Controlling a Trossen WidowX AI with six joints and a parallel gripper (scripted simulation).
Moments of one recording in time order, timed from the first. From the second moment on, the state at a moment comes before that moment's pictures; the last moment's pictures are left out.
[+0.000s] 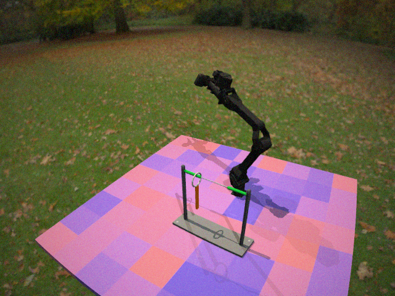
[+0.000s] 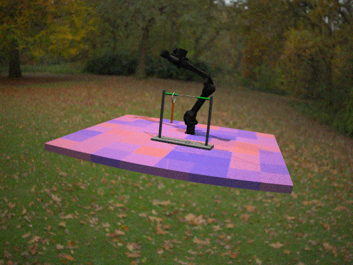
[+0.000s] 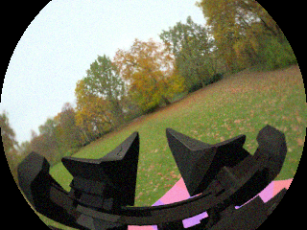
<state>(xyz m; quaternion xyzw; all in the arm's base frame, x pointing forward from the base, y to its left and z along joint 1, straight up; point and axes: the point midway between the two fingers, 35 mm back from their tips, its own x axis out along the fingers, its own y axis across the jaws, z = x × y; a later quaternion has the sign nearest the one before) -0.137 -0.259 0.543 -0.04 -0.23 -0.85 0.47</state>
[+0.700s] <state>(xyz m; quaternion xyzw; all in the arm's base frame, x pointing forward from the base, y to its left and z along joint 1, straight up) 0.040 -0.319 0.419 0.03 -0.12 -0.67 0.73</state>
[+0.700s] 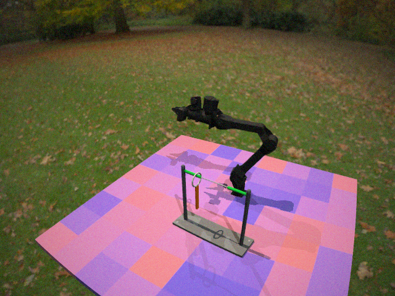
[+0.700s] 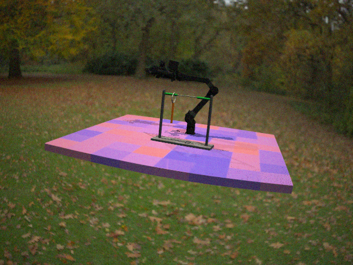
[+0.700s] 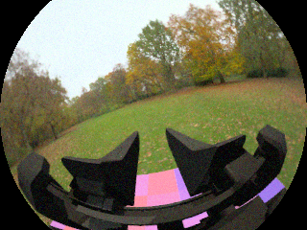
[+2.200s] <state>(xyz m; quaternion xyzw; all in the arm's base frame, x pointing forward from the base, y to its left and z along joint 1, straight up) 0.260 -0.063 0.151 0.01 0.08 -0.06 0.99</state>
